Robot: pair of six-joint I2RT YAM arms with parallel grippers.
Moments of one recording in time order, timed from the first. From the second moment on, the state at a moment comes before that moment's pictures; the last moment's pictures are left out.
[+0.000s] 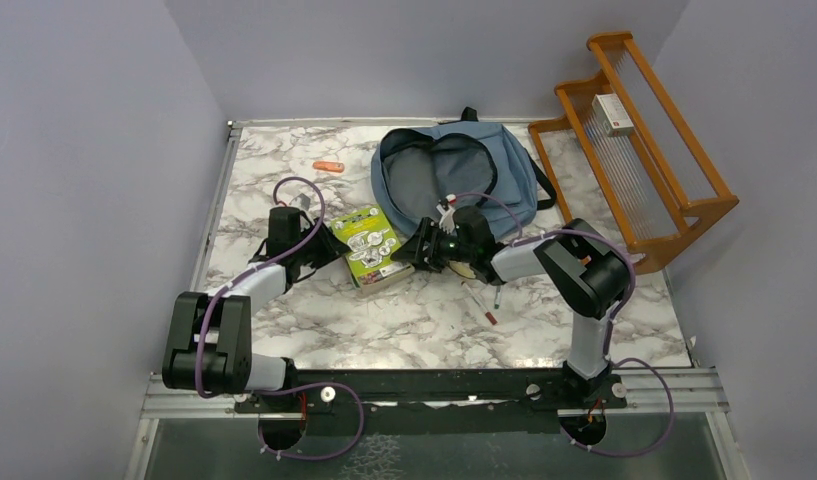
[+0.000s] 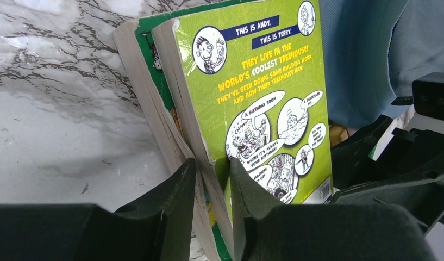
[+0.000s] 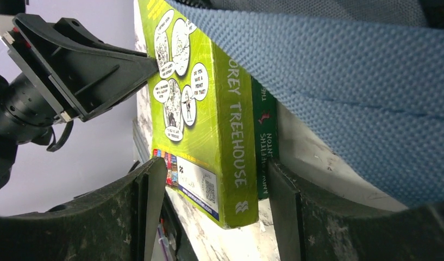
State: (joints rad) left arm -0.09 1.36 0.54 0.12 0.36 -0.61; right arm 0.66 1.92 0.82 0.65 -0.49 0.98
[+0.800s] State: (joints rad) left arm -0.09 1.39 0.54 0.16 0.37 -0.61; right arm 0.68 1.84 0.87 0.52 -0.48 0.90
